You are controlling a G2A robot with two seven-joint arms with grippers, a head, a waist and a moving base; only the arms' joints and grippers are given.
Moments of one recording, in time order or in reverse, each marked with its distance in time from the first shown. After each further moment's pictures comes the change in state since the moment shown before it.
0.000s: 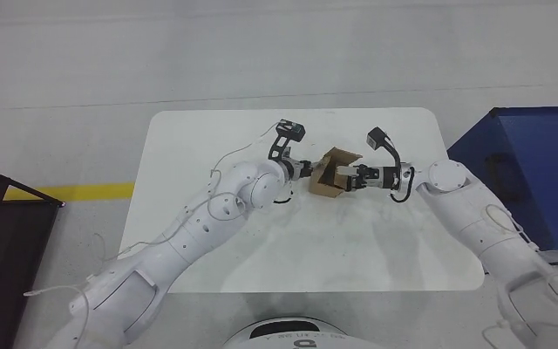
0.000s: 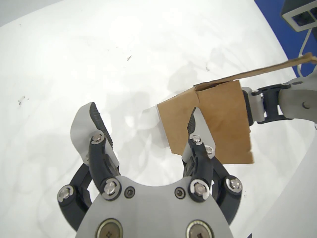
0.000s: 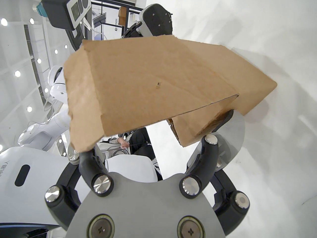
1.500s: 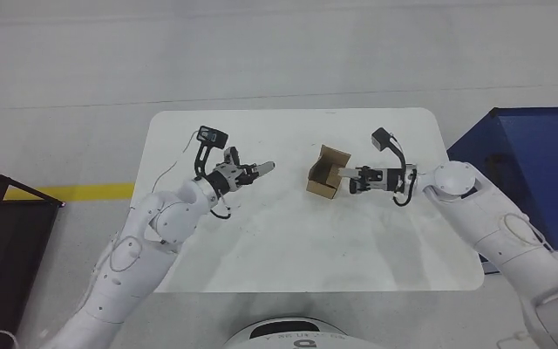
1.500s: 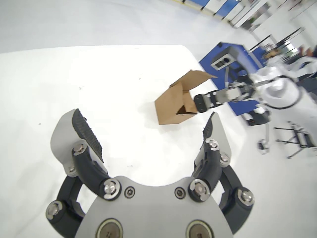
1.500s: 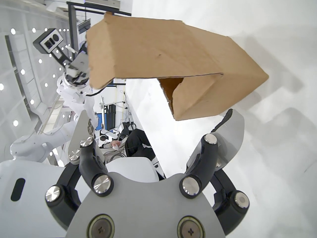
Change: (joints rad) left arm 0.405 0.281 -0.407 -0.453 -0.032 -0.221 0.115; right arm -0.074 0.120 0.016 -0.225 -0.042 0.095 -0.110
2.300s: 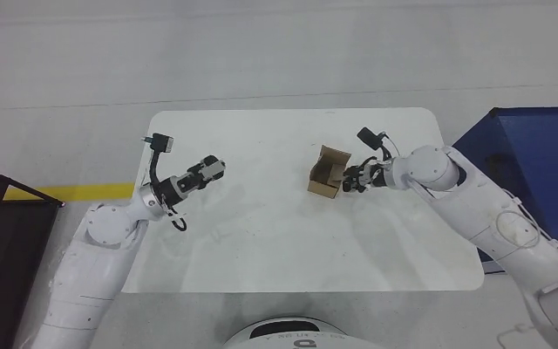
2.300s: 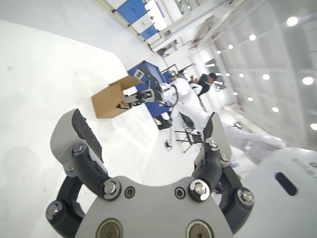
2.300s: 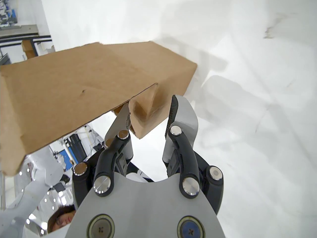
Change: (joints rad) left arm 0.195 0.066 -0.362 0.072 -0.777 -0.422 -0.242; right arm 0.110 0.012 -0.106 -0.167 -0.262 0.582 -0.117
